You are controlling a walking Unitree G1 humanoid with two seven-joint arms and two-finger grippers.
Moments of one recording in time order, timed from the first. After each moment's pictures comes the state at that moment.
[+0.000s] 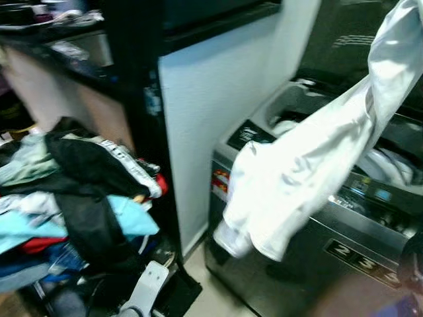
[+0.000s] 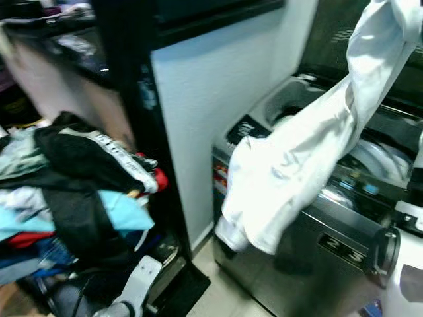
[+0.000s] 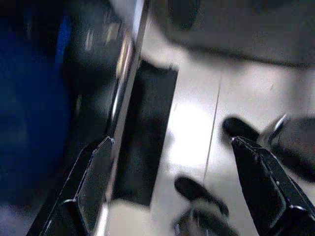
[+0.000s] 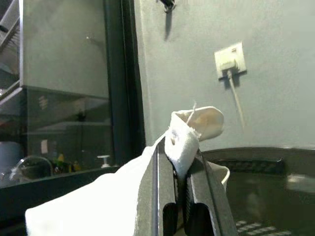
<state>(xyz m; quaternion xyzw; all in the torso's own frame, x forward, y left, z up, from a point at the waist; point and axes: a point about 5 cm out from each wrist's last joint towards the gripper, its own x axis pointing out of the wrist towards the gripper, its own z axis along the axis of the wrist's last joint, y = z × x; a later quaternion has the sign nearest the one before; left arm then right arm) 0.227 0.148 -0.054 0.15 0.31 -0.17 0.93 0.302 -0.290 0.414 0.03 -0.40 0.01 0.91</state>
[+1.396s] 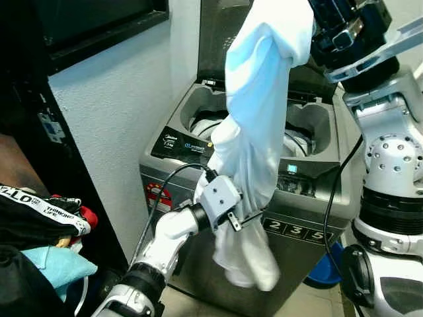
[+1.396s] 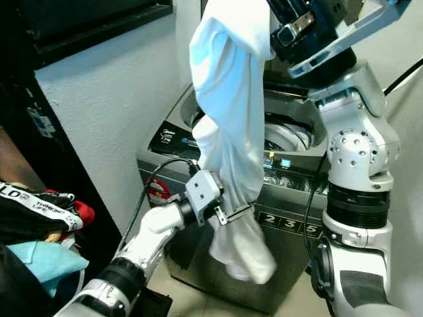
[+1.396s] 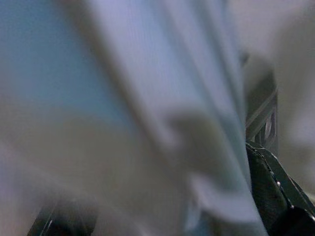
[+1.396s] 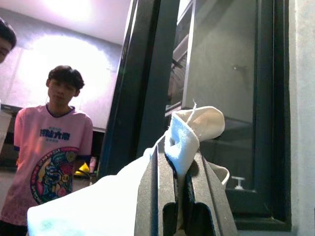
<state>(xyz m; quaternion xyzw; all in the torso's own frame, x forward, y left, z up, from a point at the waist) 0.305 0.031 0.119 0.13 -0.17 -0.44 0.87 0.285 -0.148 0.407 0.12 -0.41 0.43 0.80</state>
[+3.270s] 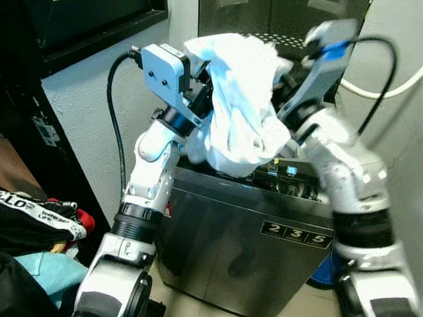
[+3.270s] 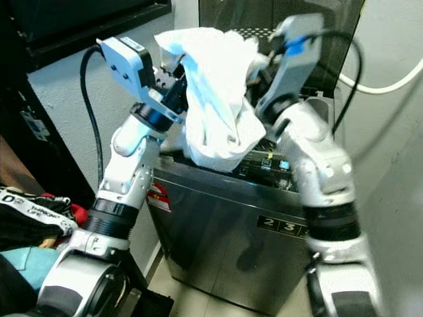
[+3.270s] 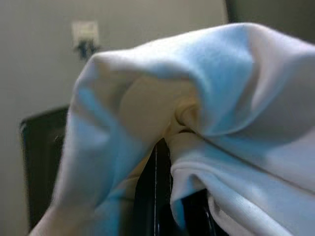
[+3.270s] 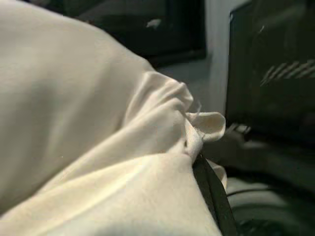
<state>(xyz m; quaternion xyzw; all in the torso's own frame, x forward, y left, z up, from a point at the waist) 0.335 0.066 0.296 -0.04 -0.39 -0.29 0.87 0.338 -0.099 0.293 0.08 -0.14 0.26 0.95</state>
